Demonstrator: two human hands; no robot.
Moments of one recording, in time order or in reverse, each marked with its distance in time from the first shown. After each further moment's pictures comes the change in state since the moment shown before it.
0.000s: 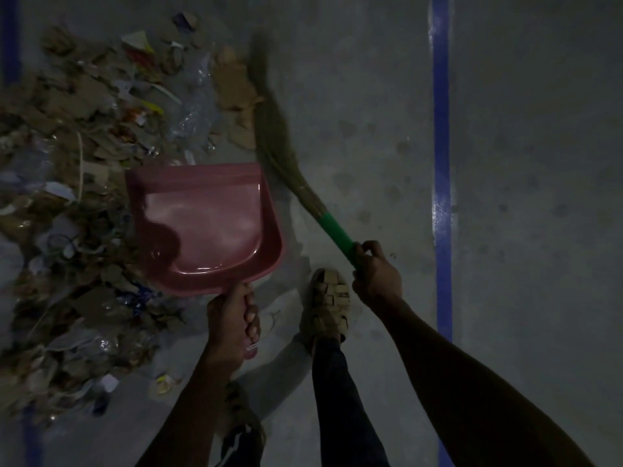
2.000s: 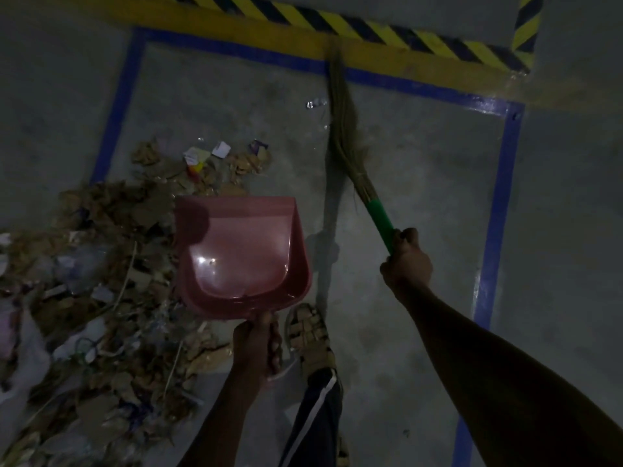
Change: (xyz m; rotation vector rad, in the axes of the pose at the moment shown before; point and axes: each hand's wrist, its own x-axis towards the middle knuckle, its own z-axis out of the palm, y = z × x) left_hand 0.110 0.260 0.127 -0.160 0.056 -0.045; right_hand 0.364 -0.140 -0.209 0.007 0.115 0.044
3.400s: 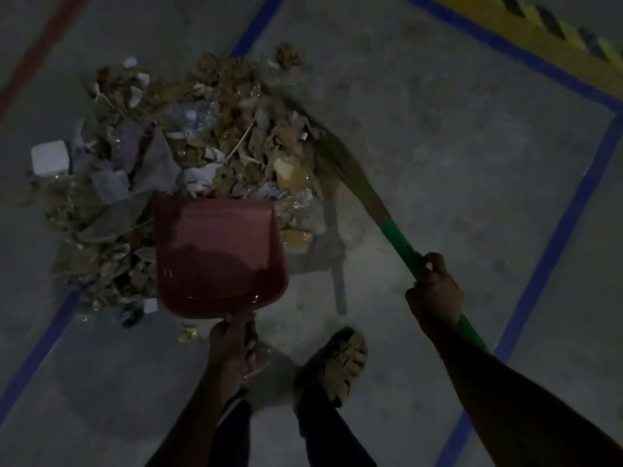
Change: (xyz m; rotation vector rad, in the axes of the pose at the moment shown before) left_hand -0.093 -0.247 -0.309 -0.303 0.200 -0.057; right_hand -0.323 0.024 0.130 -0.281 0.041 -0.339
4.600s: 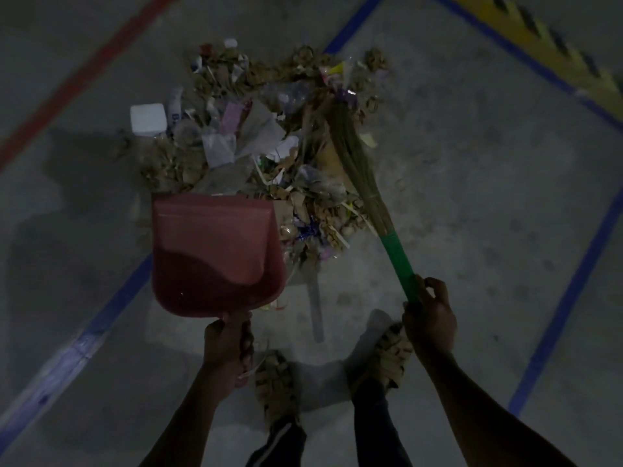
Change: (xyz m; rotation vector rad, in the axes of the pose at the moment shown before) left_hand 0.043 -0.007 -0.296 -0.098 -0.098 0.049; right_hand -0.212 -0.199 0.085 0.072 0.104 -0.130
